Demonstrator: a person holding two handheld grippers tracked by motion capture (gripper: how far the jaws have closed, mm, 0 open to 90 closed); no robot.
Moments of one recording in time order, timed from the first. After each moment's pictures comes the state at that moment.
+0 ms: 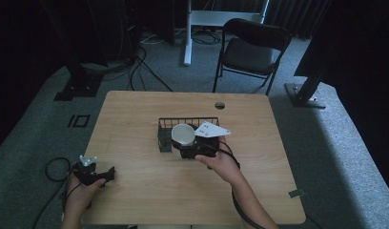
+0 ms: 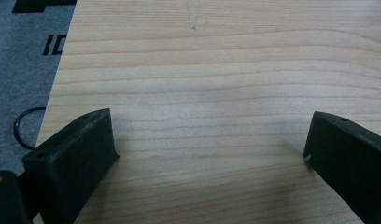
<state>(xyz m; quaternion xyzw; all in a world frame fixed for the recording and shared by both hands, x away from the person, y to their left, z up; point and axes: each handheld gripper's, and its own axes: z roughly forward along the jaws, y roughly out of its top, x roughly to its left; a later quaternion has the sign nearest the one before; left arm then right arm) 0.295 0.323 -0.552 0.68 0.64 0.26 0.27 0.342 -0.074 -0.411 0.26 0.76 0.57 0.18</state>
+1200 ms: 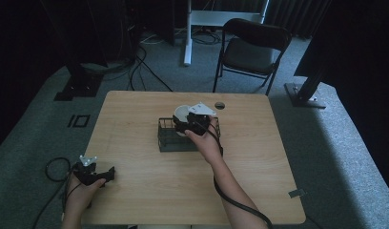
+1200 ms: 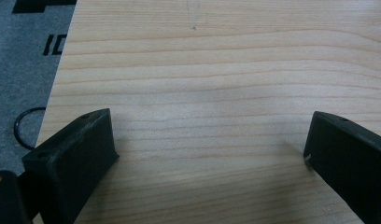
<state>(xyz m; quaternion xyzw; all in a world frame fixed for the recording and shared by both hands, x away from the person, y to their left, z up) 0.295 0.323 -0.552 0.68 0.64 0.26 0.27 0.421 -0.046 -0.433 0.40 0.72 0.50 0.25</state>
